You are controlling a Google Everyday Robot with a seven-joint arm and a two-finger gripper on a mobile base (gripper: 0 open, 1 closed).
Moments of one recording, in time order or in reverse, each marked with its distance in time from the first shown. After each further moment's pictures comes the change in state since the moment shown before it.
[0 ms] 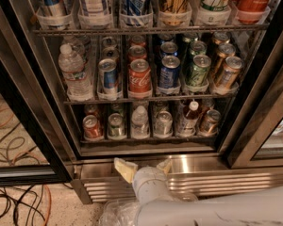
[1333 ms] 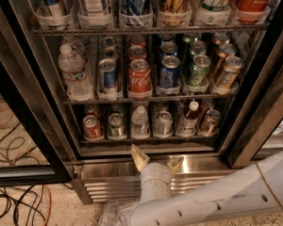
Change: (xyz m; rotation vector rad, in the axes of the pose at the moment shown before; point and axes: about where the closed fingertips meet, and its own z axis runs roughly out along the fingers) arm -0.010 -0.058 0.034 0.235 -0.270 0.081
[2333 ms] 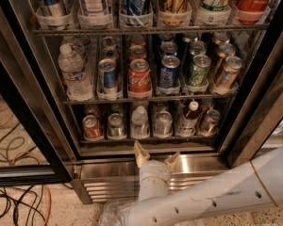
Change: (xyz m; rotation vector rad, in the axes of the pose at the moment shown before) arm -0.007 0.003 0.007 0.006 -0.048 0.020
